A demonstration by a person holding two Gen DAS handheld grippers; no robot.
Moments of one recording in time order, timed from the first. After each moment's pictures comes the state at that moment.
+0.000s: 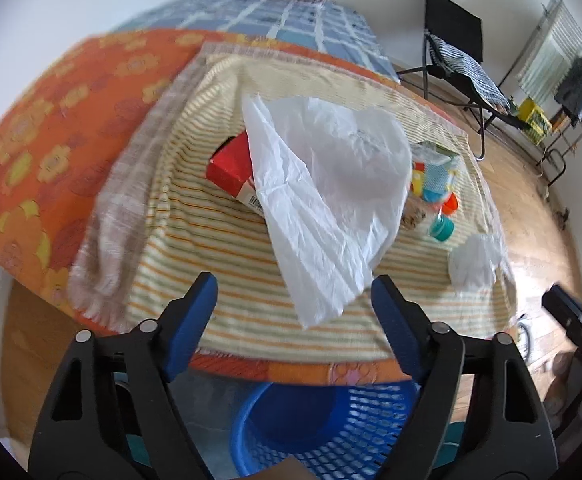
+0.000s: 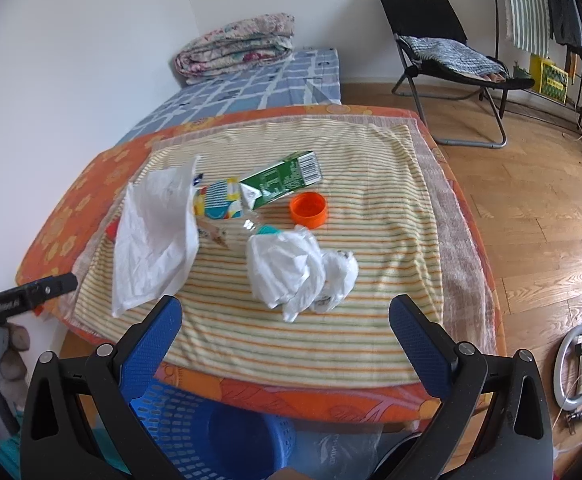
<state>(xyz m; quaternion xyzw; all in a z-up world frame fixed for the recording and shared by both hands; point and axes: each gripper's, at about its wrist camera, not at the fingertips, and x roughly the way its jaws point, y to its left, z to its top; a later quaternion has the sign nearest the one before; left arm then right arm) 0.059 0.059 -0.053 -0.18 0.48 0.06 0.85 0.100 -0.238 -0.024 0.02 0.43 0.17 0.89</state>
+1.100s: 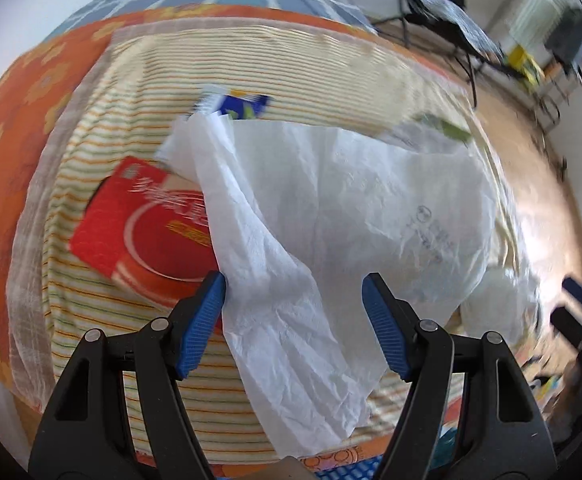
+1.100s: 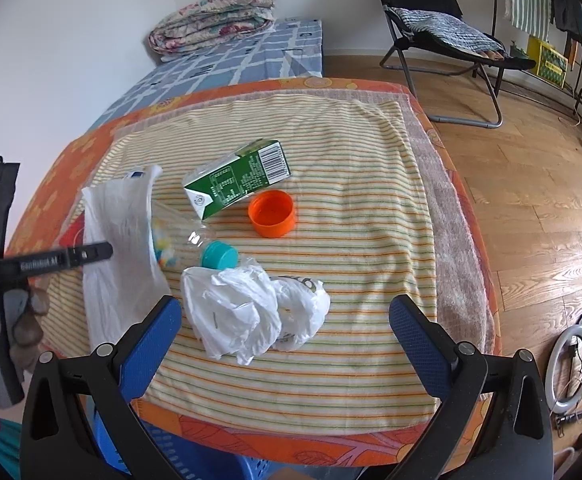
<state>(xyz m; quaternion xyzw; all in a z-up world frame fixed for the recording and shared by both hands) 0.176 0.006 -0.098 -0.11 0.54 0.00 0.83 0.165 -0.241 -0.053 0.01 0.48 0.15 0.87</state>
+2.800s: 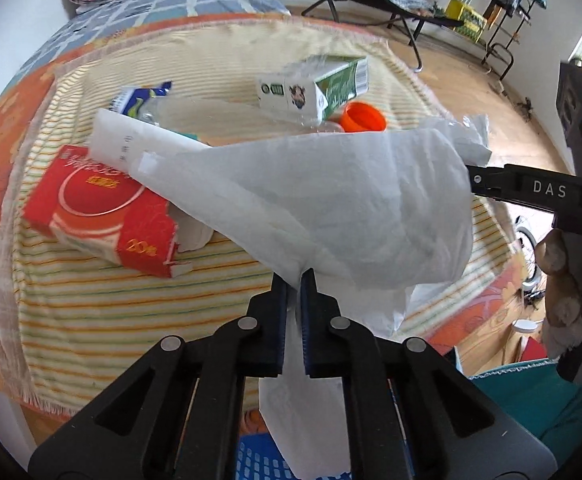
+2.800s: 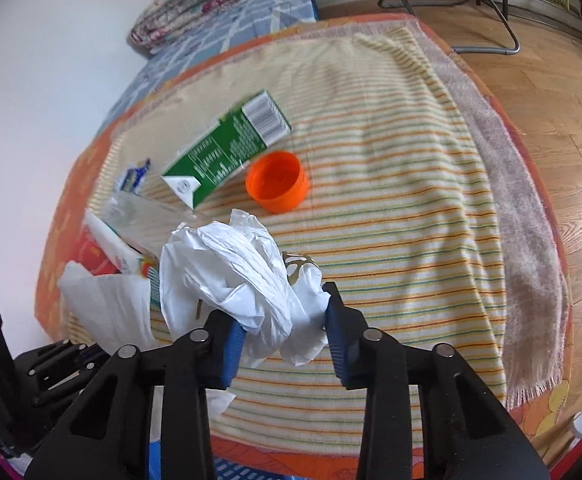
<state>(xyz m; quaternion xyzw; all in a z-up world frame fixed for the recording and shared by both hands) 0.118 -0.049 -0.089 -0.05 0.52 -0.08 0.85 0.196 -0.249 -0.095 0.12 0.54 0.18 0.81</state>
